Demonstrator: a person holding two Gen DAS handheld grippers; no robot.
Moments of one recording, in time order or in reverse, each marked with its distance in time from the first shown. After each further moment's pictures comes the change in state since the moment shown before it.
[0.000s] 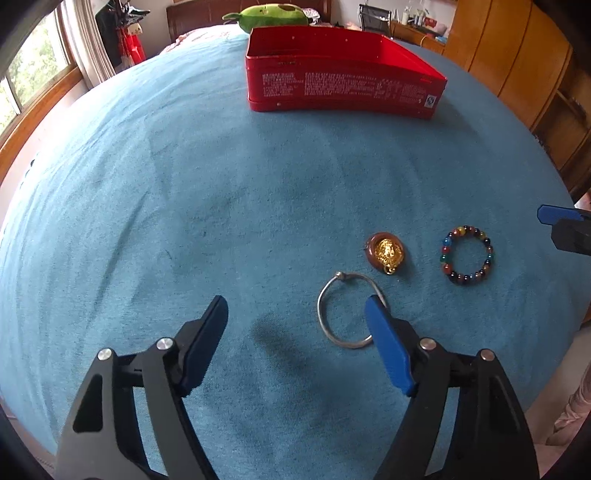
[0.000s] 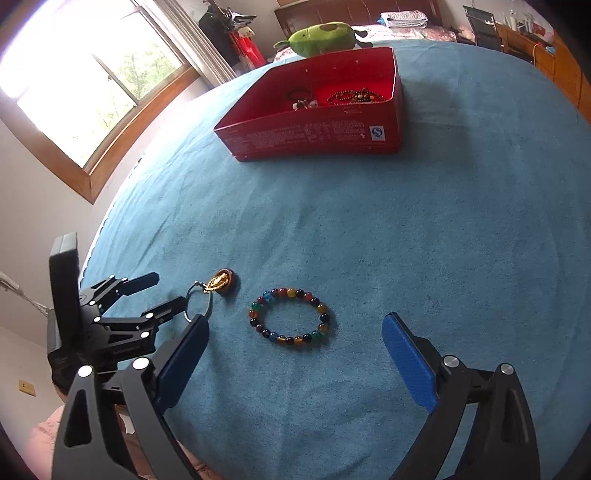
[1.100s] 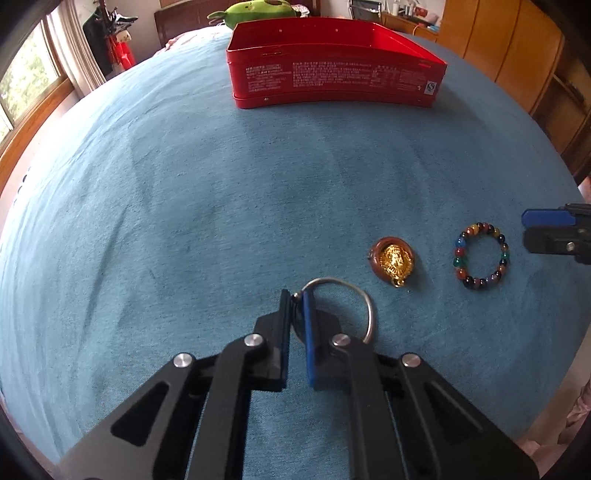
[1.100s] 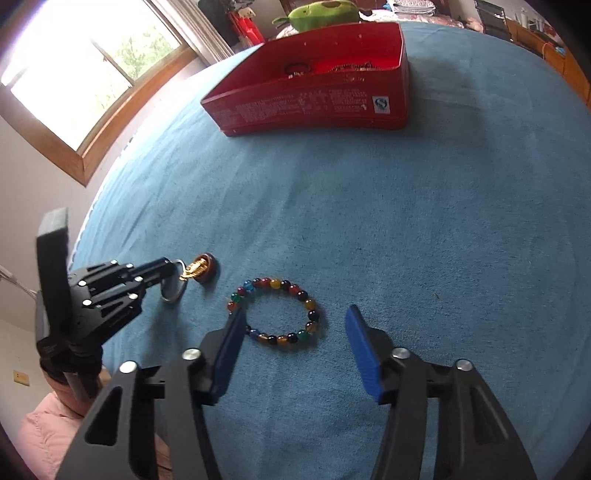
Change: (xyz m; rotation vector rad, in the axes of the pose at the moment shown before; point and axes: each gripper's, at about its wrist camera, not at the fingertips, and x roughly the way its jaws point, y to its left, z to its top) left arm 0.019 -0.009 0.011 0.044 0.002 0.007; right arm 0.036 -0.006 0.004 -0.028 0.101 -0.028
